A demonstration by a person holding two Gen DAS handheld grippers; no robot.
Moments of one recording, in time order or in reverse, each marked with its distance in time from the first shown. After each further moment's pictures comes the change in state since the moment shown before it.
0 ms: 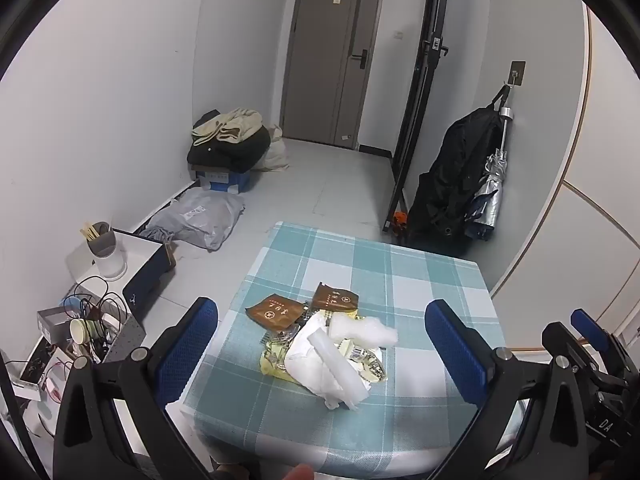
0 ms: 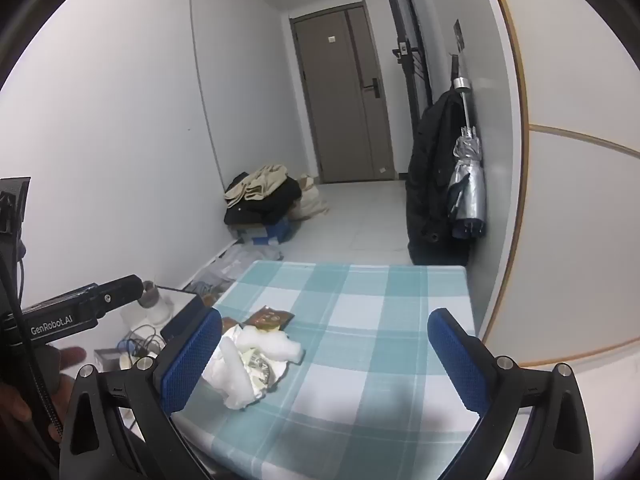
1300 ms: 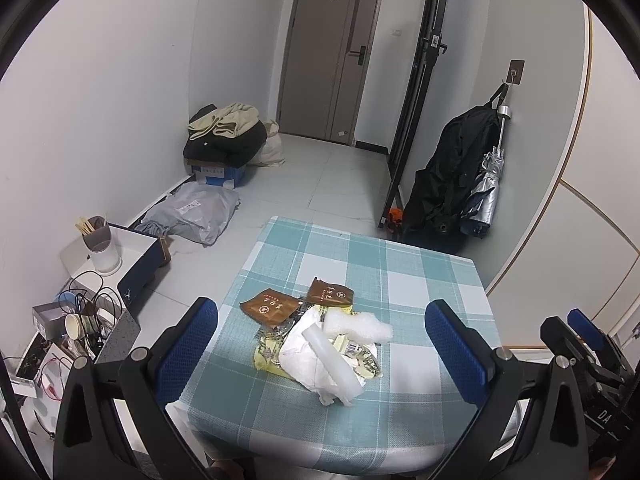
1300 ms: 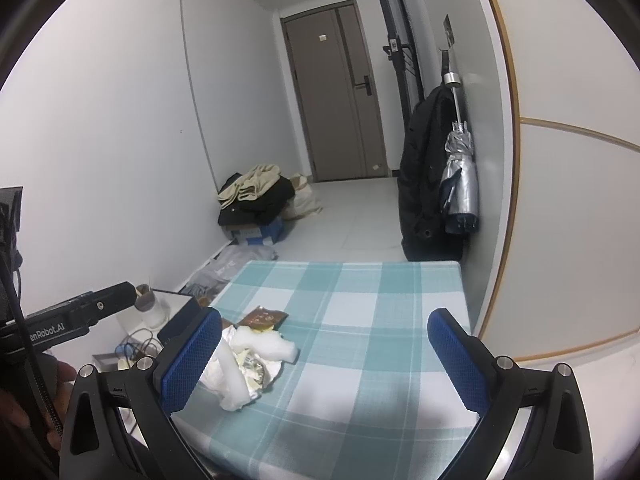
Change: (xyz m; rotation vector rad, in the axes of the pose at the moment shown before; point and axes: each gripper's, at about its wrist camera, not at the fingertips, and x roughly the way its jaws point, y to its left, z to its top) left arm 0.001 -0.001 -0.002 -0.007 0.027 -0.017; right arm -0.002 -0.006 -0.002 0.024 0.002 -0.009
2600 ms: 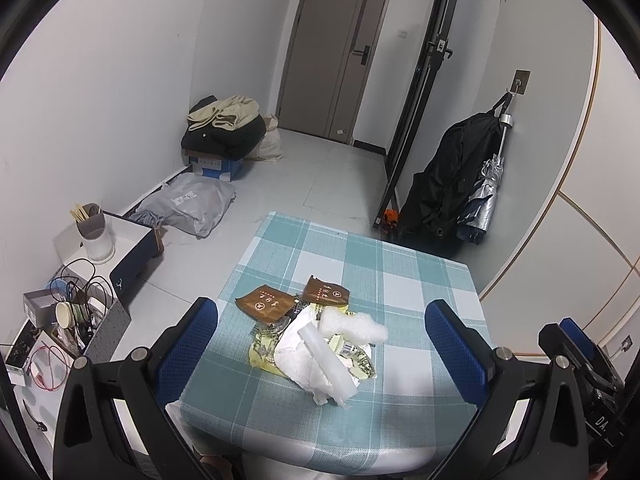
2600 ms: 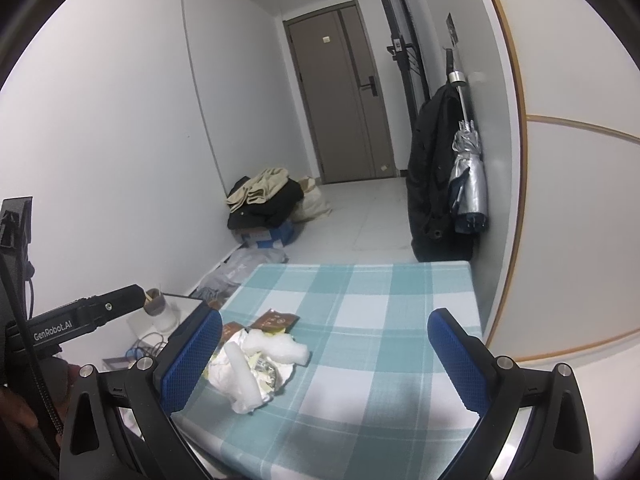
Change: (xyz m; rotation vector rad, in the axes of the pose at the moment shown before) left arm 0.004 0.011 0.005 -0.056 0.018 -0.037; right arm 0.001 0.002 0.001 0.015 -0.005 0.028
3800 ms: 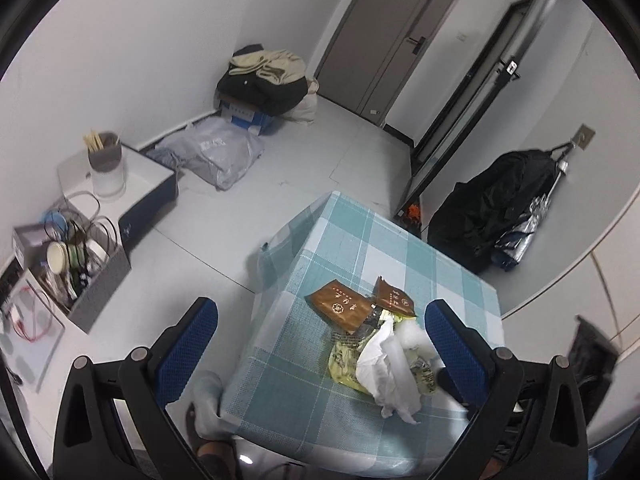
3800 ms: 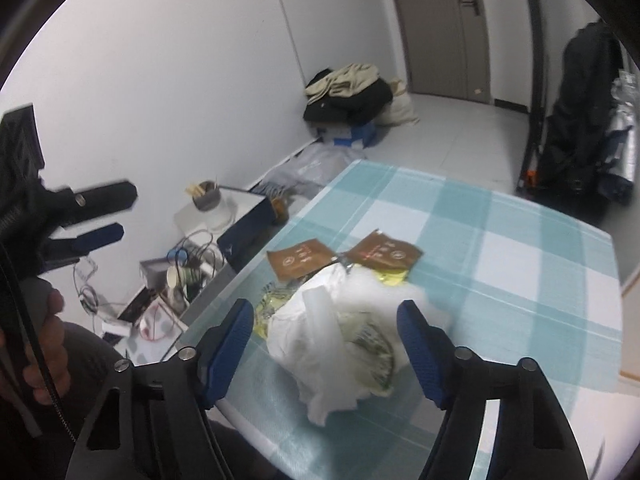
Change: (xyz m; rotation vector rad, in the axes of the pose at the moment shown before) left arm 0.039 0.109 0.011 -0.248 0.126 -0.036; right arm 0.147 0.100 -0.041 -0.206 0.404 0.263
